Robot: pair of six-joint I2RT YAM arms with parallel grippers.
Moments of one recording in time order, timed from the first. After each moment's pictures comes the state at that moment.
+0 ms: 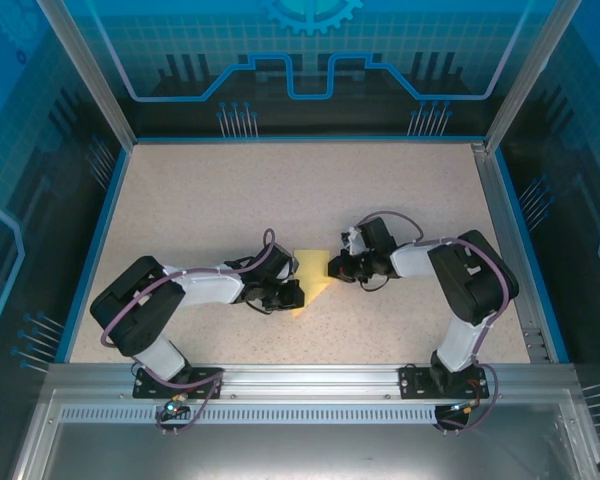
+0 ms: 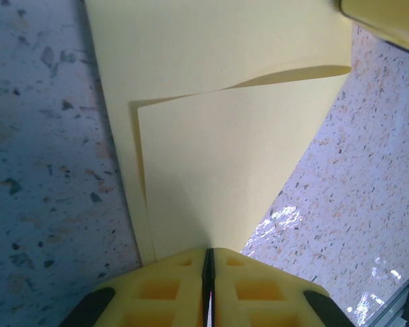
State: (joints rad) left arm -0.70 1.62 0.68 -0.14 0.36 -0.79; right arm 0.44 1.77 0.74 0.05 -0.63 0.66
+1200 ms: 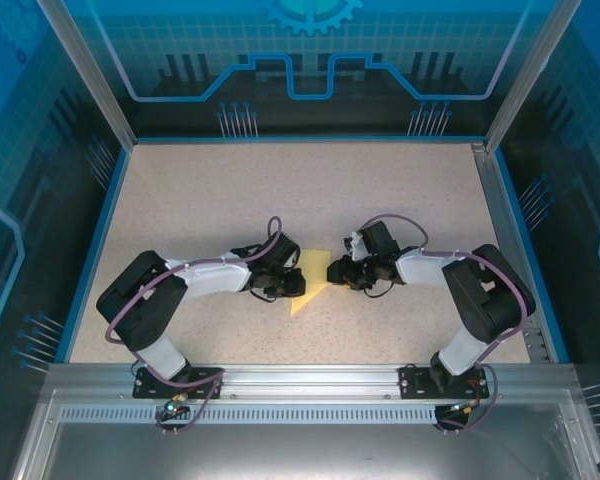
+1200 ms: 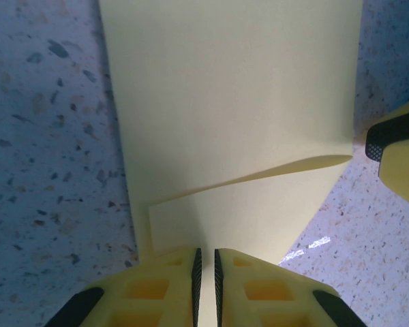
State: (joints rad) left arm -0.69 1.65 0.83 -0.28 0.23 -0.74; right arm 0.47 1.65 0.69 -0.06 -0.59 0.68
